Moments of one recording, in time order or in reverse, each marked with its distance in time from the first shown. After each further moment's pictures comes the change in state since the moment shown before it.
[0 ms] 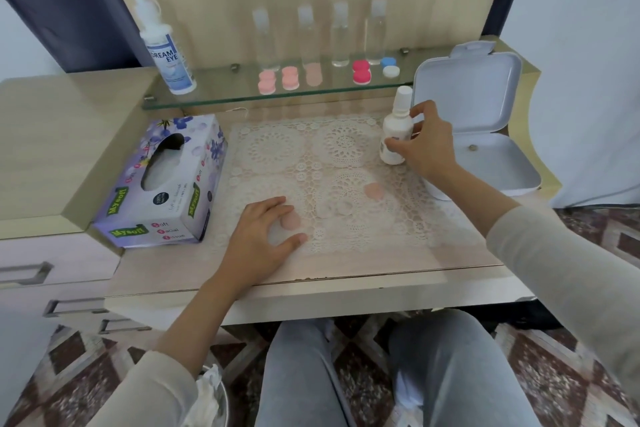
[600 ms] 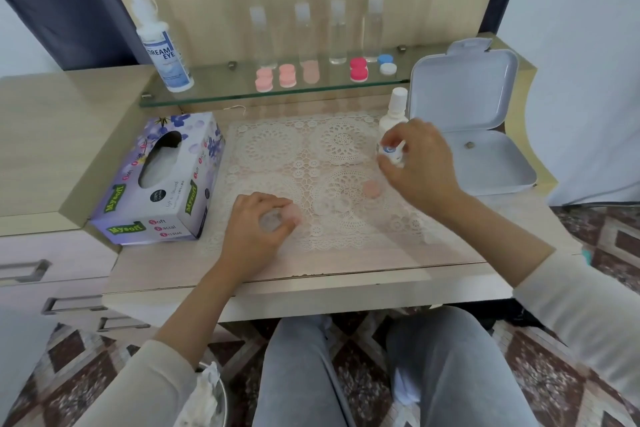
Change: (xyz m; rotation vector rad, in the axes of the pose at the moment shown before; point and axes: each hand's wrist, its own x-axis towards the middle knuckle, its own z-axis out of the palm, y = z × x) left_hand 0.008 0.008 -0.002 -0.065 0.118 -0.068; right_hand -0.054 -0.022 -0.010 -0.247 0.036 -0.349
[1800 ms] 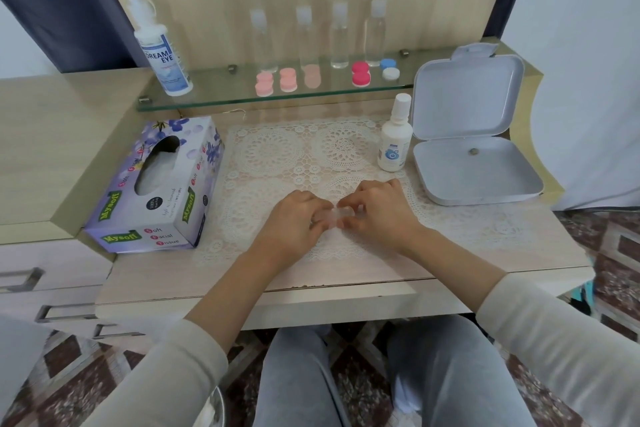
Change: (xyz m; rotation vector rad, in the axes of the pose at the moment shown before) left_hand 0.027 0.043 0.020 0.207 -0.256 0.181; right_hand -0.020 -0.010 0.044 -0.154 -0.485 -0.079
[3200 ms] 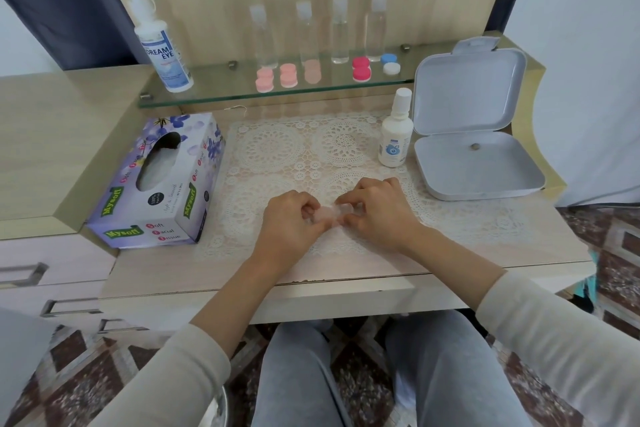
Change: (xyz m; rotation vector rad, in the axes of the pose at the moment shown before) left_hand -0.007 0.002 0.009 -0.201 0.208 -0.217; right_hand -0.004 0.000 0.004 0.021 -0.002 -0.010
